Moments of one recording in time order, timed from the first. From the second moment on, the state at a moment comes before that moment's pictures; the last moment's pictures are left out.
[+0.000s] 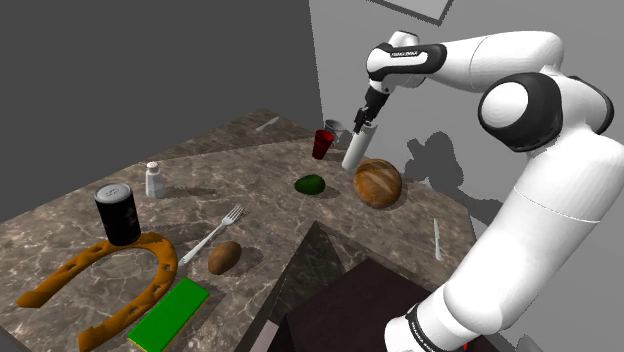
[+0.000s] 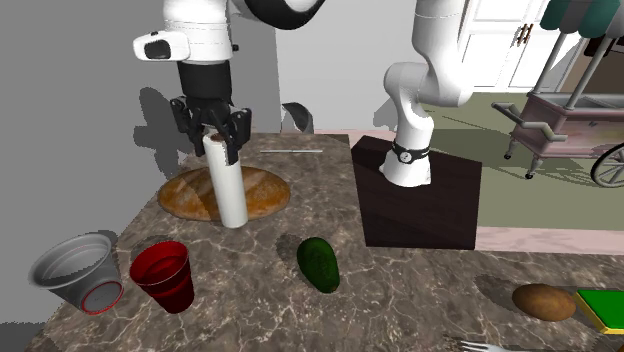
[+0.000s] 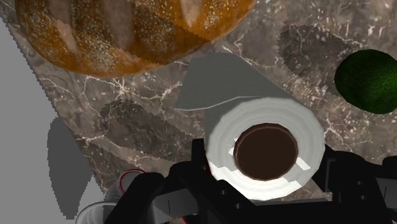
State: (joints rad) arm -0.14 0.22 -0.30 -1.71 0.05 2.00 -0.65
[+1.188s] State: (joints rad) arm -0.14 0.22 -0.30 -1.46 0.05 1.75 -0.65
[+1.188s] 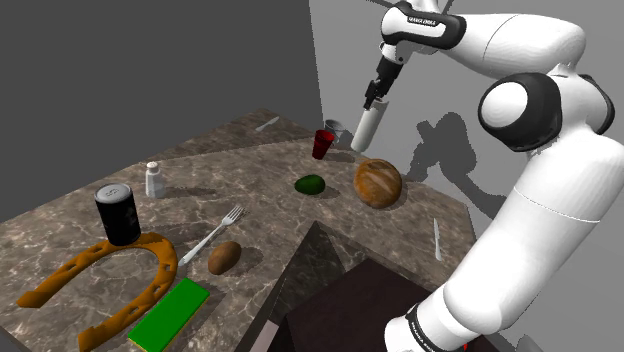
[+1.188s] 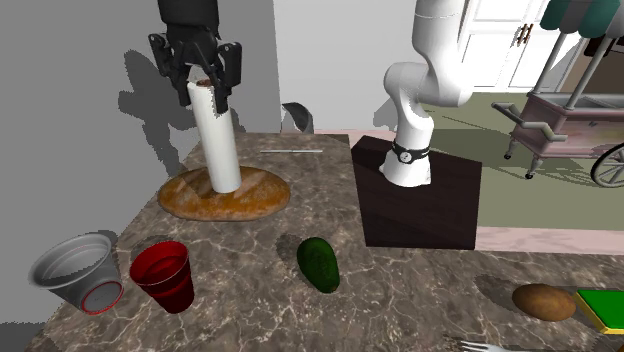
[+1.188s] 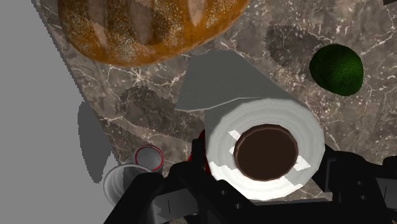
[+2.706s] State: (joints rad) arm -0.19 0.36 -0.31 -0.95 0.10 1.37 -0.65
